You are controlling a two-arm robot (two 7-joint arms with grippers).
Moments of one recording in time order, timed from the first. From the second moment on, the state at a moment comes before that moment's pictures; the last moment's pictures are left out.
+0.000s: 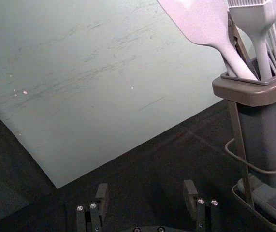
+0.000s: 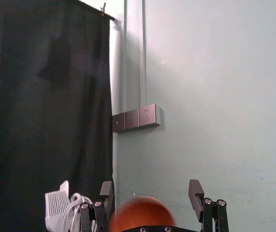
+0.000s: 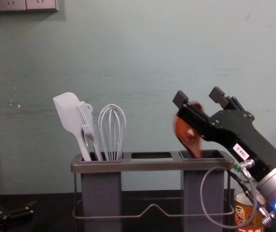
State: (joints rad) left arm -0.20 0.60 0.45 -1.41 -0.25 -0.12 0.03; right arm 0.40 0.05 -0.21 -0.99 0.48 -0.77 0.68
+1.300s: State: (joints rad) left arm -0.20 0.60 0.45 -1.41 -0.25 -0.12 0.03; right arm 0.14 0.21 -0.11 -1.66 0.06 -0.27 0.24
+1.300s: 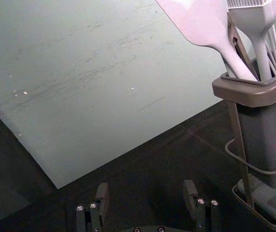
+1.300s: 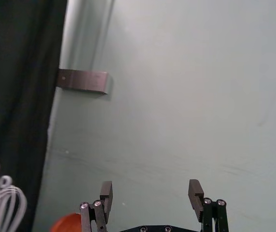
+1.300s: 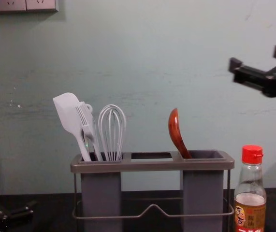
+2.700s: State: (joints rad) left arm -0.20 0.60 0.45 -1.41 -0.25 -0.12 0.03; right arm 0.20 0.25 -0.04 -1.31 0.10 -0.13 0.23
